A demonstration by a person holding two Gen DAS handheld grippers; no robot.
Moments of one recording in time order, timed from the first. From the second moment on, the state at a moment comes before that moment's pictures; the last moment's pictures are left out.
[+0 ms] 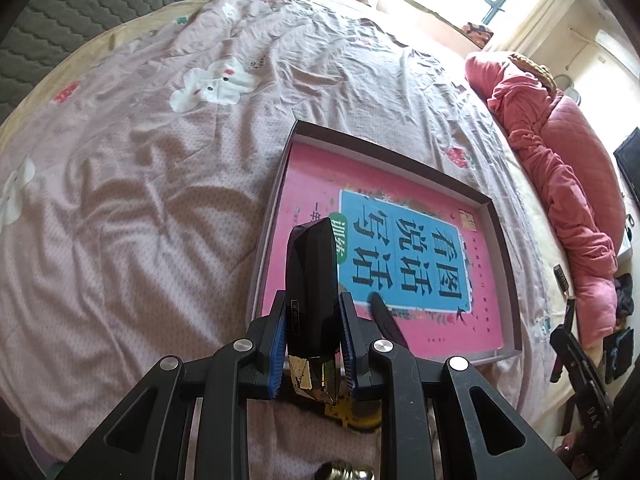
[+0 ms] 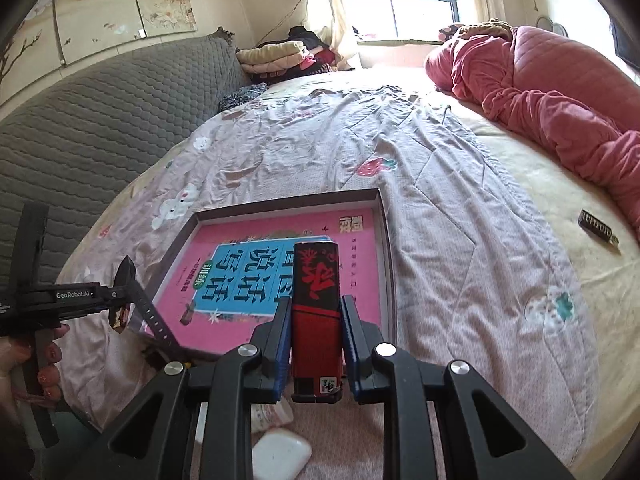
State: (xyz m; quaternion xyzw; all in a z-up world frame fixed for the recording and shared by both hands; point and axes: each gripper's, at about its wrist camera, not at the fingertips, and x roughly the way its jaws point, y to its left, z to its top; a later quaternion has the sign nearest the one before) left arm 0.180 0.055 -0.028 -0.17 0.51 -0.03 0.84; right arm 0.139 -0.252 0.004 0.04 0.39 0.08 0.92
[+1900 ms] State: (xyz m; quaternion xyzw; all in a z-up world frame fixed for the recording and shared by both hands) left arm 0.212 0.032 -0.079 -0.13 0.56 -0.03 0.82; right arm 0.181 -0.250 -0.060 0.04 0.46 0.01 0.89
